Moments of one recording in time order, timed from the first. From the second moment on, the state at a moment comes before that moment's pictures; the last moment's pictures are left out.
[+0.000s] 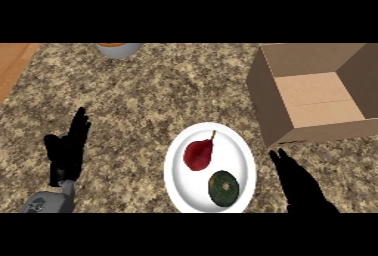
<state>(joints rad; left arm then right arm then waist) -0.10 0.33 -0.17 -1.31 0.23 0.37 0.00 0.06 -0.34 0.69 -2.28 0.91 0.11 1.11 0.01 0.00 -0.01</state>
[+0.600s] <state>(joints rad) -0.10 0.31 -0.17 -1.30 0.21 0.36 -0.01 -0.02 -0.08 0.73 -2.10 0.97 0.23 1.19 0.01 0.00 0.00</state>
